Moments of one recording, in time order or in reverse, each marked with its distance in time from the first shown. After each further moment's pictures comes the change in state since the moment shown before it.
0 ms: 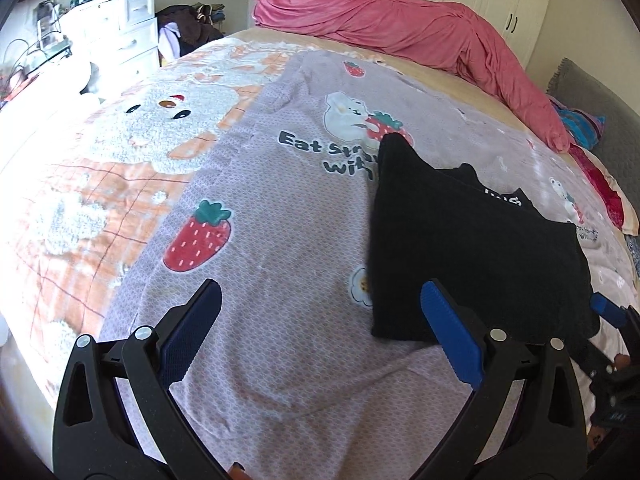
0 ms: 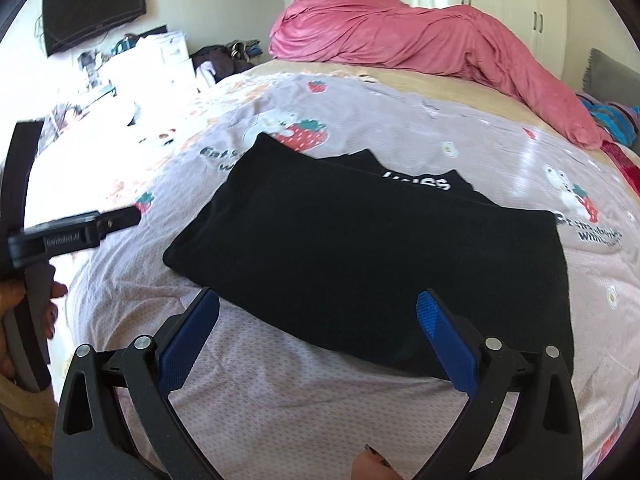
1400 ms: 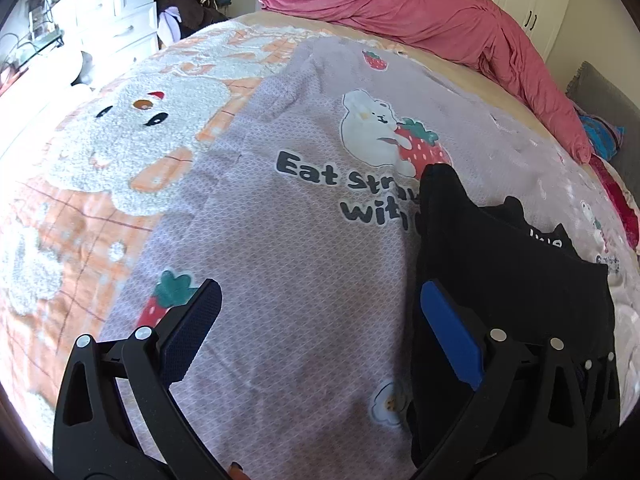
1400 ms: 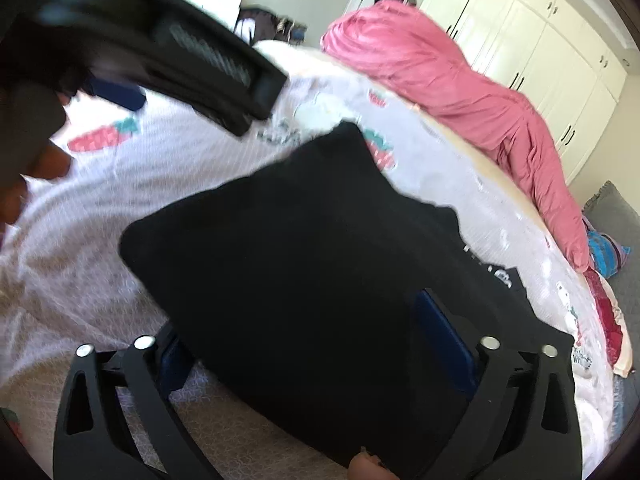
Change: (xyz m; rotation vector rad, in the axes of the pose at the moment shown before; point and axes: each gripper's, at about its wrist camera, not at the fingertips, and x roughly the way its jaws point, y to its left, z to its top) left arm 0.084 0.004 0.061 -0.035 0.056 0.007; right arm 0.119 0.095 0.015 -0.382 -0.074 -0.179
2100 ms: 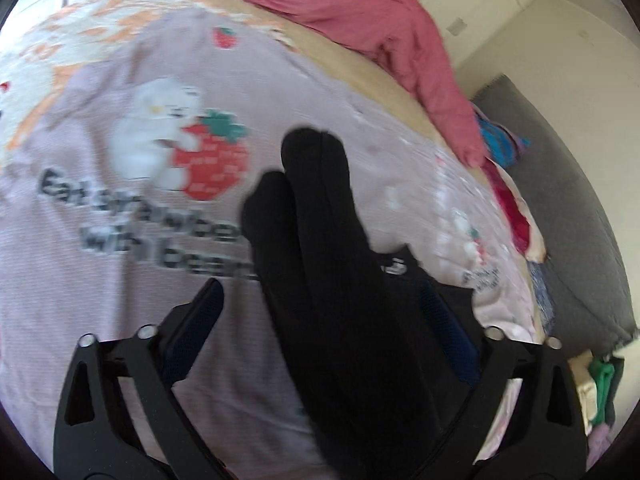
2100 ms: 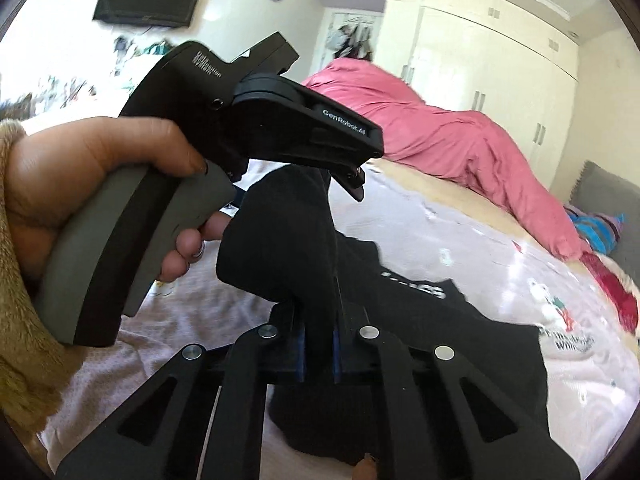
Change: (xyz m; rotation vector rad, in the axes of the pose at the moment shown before) left arm 0.012 -0.123 0.039 -0.027 0.103 -0.473; right arm -0.089 -0.087 -0.030 0.179 -0.241 -0.009
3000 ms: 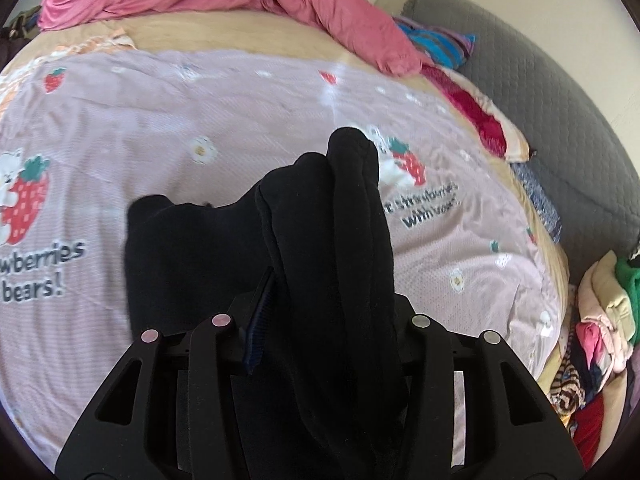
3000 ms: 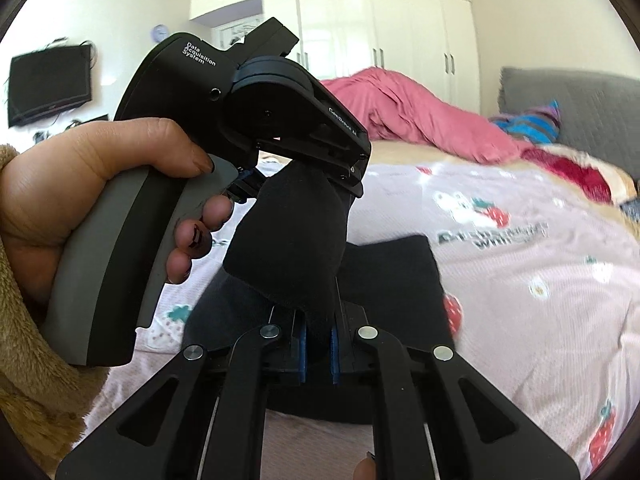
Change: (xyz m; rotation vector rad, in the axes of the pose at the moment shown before) left arm 0.102 -0.201 -0.043 0.318 0.165 0.004; right arm -0.056 -0.146 -0.075 0.390 0.005 -0.116
